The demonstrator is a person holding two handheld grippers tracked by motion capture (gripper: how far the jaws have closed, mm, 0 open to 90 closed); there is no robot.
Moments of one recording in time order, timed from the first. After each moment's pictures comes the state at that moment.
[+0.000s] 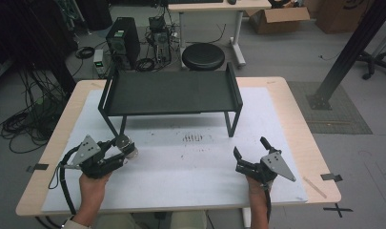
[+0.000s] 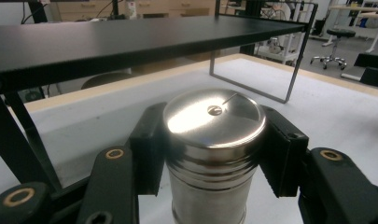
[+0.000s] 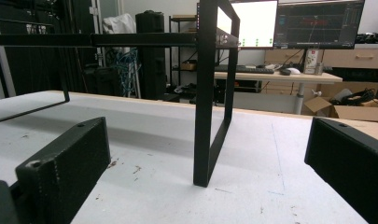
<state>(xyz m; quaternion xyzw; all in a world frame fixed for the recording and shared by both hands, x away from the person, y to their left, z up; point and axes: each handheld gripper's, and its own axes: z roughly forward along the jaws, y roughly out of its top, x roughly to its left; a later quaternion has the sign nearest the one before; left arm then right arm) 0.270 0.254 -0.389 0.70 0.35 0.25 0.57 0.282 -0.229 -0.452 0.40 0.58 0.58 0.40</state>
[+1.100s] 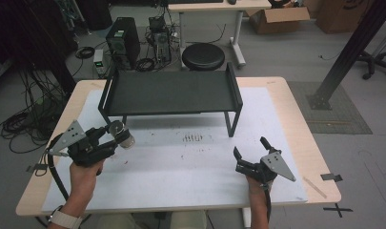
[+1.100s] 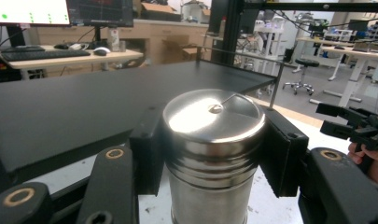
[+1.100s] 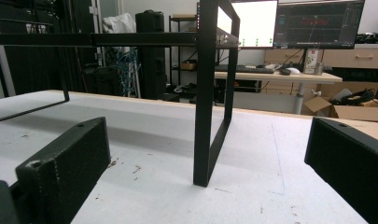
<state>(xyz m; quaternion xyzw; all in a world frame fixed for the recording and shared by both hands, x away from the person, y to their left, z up) 0.280 0.263 -0.341 0.67 0.32 0.23 0.62 0.282 -0.229 -0.452 0.40 0.59 0.58 0.40</state>
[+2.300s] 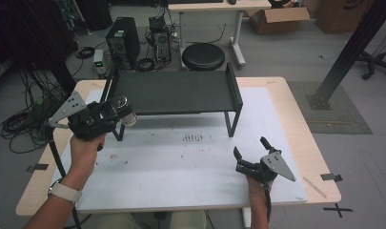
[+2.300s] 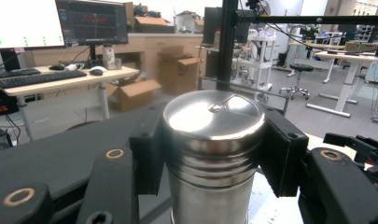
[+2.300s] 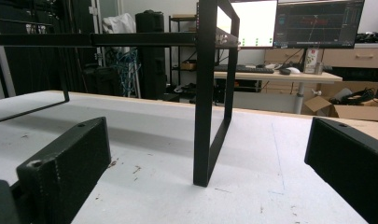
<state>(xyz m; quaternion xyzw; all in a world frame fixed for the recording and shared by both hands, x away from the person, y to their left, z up) 0.323 0.254 -0.290 0.68 0.30 0.24 0.63 0.282 -0.230 -0.452 0.40 0.59 0.58 0.40</state>
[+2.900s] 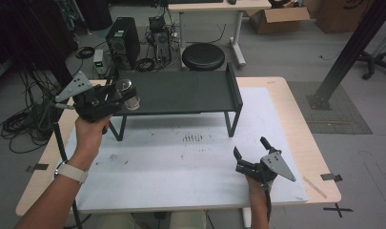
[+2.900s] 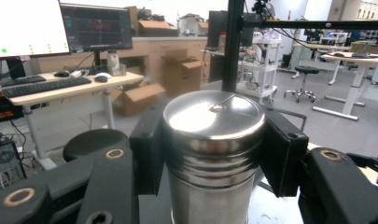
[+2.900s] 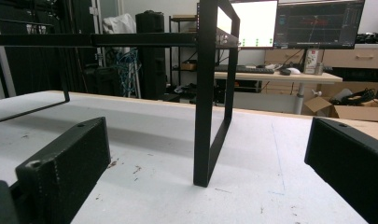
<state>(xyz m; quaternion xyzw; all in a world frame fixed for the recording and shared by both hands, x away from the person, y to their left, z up) 0.357 0.245 -0.266 0.67 0.30 0.25 0.63 0.282 -0.229 -0.452 0.40 0.59 0.58 0.40</state>
